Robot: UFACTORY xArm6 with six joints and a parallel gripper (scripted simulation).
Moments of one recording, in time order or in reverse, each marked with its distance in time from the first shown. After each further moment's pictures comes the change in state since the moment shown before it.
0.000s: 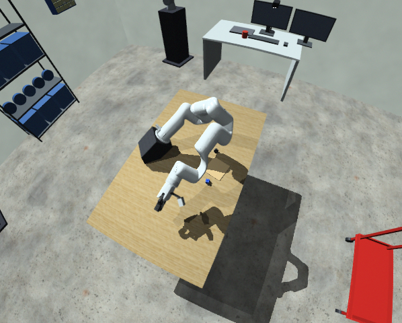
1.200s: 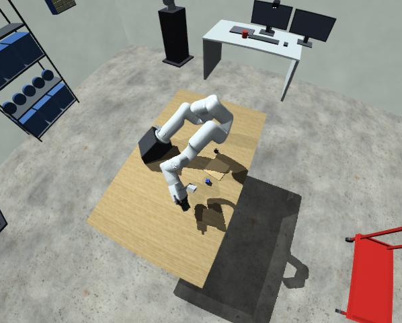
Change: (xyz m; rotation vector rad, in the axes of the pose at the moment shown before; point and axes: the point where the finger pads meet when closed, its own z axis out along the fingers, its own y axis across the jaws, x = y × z) arm 0.121 -0.066 -0.069 0.383 0.845 0.248
